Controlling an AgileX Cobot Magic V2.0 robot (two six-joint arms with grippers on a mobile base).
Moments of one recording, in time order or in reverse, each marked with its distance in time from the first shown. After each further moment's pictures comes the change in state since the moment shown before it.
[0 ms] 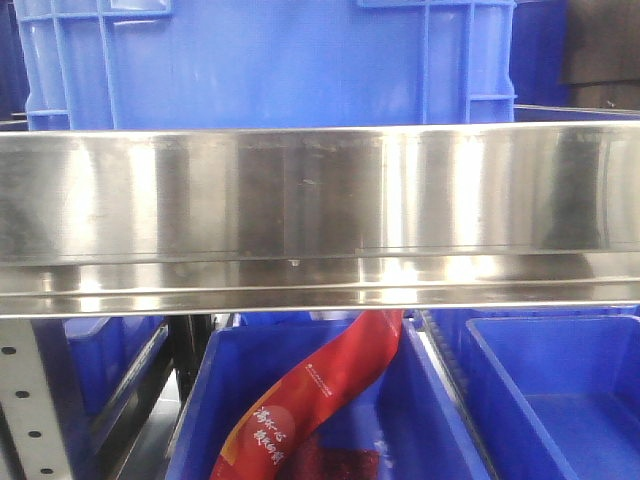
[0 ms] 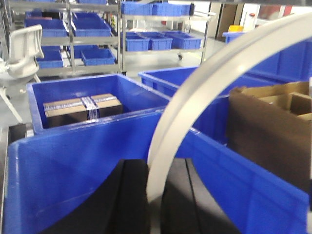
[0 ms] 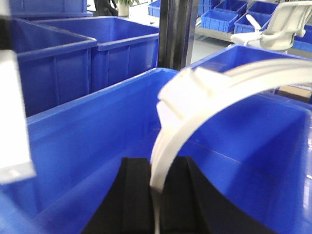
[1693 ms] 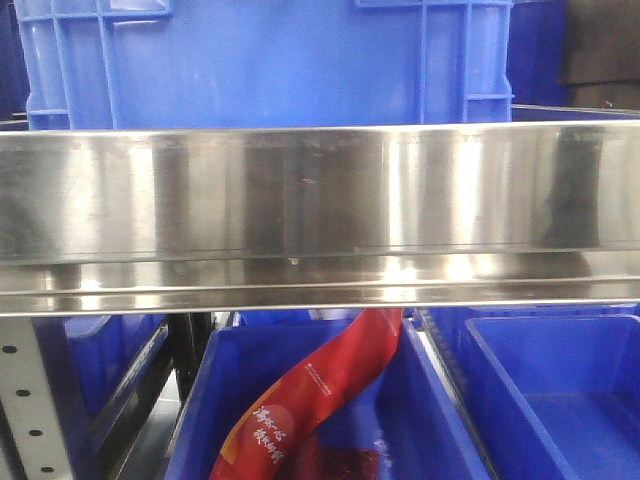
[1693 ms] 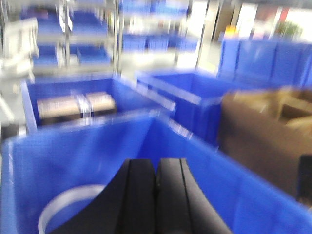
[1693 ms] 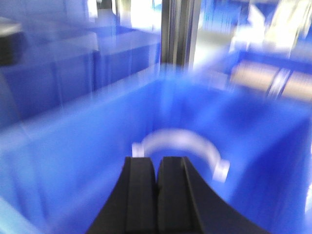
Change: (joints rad) left arm 0.004 -0.097 0.030 -0.040 0.009 0.003; right arm 0.000 -0.057 -0.011 0.028 0.001 -0.002
